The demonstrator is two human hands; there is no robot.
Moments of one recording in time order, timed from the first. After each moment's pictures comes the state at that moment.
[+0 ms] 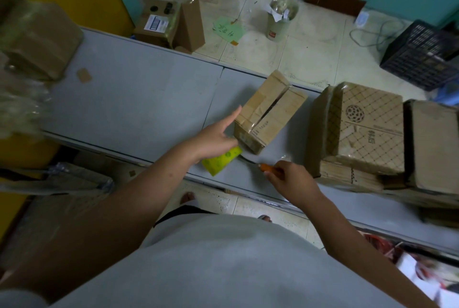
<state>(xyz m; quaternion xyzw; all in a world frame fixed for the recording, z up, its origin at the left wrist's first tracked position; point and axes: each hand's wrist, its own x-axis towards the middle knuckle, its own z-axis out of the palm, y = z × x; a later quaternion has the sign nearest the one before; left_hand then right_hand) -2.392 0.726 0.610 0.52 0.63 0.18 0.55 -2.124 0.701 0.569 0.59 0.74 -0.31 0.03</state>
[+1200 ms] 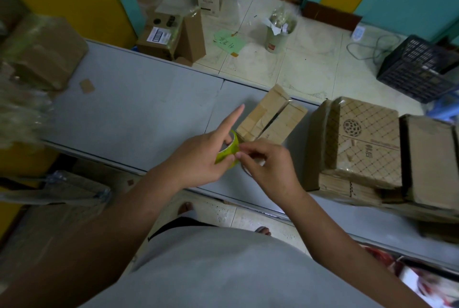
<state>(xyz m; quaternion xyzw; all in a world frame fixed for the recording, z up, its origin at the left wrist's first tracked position) -2.406 0.690 0.675 0.72 0.57 0.20 0.34 -2.205 0.716 0.646 0.48 0.72 -0.42 -0.29</state>
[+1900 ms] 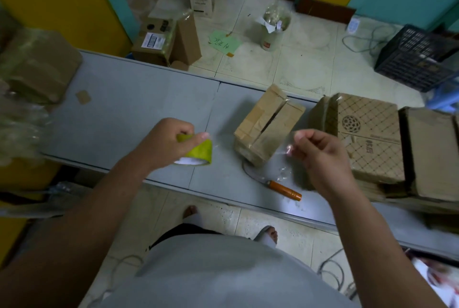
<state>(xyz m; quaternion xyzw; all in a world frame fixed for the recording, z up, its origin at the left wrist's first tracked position) -2.478 0.721 0.645 0.68 0.61 0.26 0.31 -2.140 0.736 0.679 0.56 0.43 -0.59 -0.39</state>
